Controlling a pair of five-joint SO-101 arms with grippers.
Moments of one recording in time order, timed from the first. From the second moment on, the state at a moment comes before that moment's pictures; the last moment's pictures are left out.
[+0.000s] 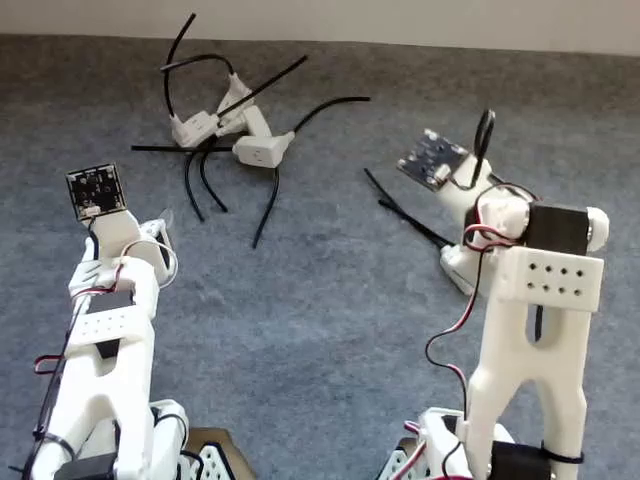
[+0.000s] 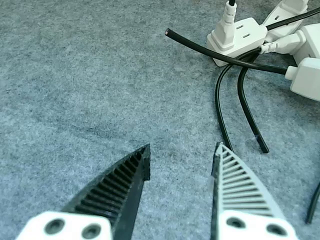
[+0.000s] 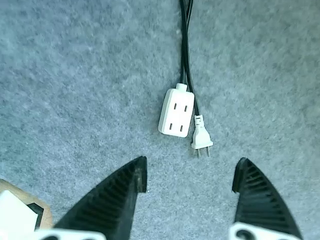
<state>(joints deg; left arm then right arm) -18.9 -33.9 70.1 8.1 4.7 4.2 -27.2 10.9 92.5 57.3</state>
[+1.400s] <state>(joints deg) -18.9 -33.9 70.1 8.1 4.7 6.0 29.1 -16.7 88.6 60.1</state>
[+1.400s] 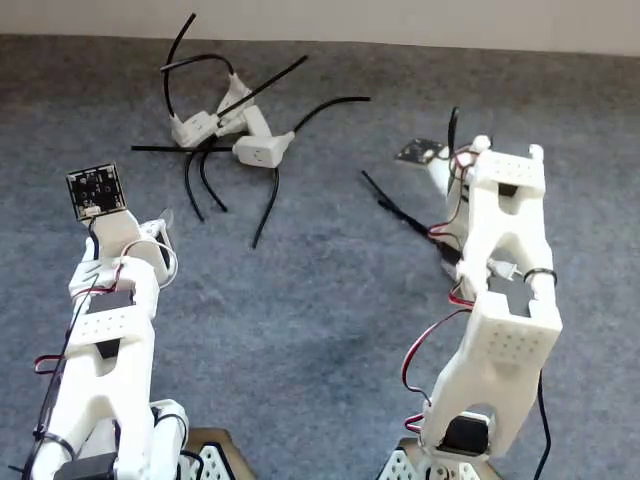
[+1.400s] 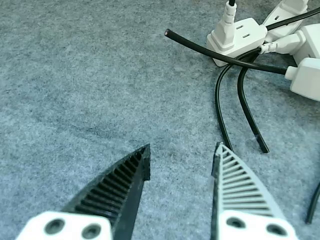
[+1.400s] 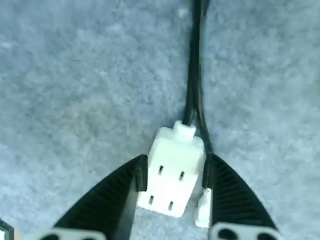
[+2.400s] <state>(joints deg) -18.9 -33.9 70.1 8.1 4.7 6.5 38.3 -23.4 92.3 57.7</state>
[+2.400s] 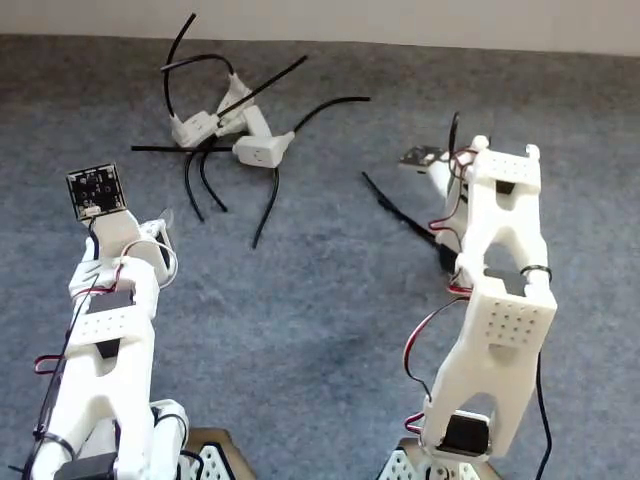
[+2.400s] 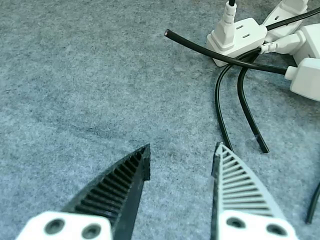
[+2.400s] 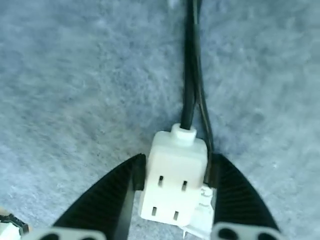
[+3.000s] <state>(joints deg) -18.9 -33.9 70.1 8.1 4.7 1.1 28.3 -34.2 98.9 50.5</state>
